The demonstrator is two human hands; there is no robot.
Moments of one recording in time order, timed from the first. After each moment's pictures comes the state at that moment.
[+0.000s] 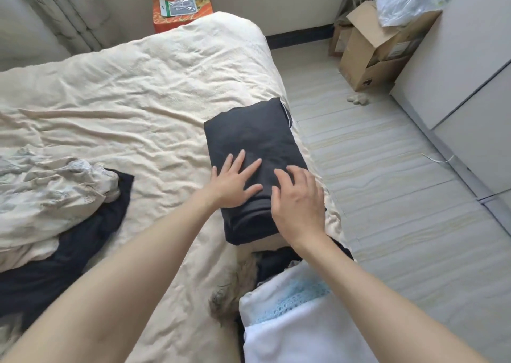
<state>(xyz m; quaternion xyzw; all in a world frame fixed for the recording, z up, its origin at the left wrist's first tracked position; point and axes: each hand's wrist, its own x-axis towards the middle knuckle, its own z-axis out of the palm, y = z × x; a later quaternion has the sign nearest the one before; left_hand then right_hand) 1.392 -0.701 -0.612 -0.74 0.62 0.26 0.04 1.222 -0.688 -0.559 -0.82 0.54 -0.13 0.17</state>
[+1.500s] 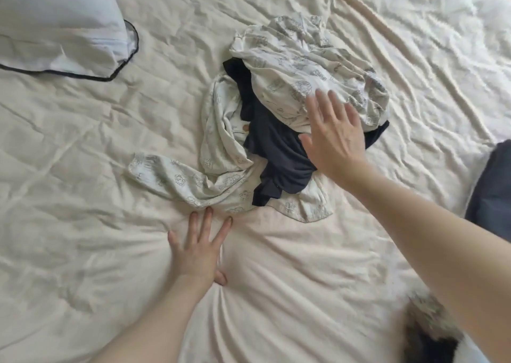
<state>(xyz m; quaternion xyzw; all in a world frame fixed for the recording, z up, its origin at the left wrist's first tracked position) 1.486 -0.199 -0.696 -0.90 0.21 0.36 0.13 1.568 -0.470 -0.580 -0.99 0.08 0.05 -0.03</state>
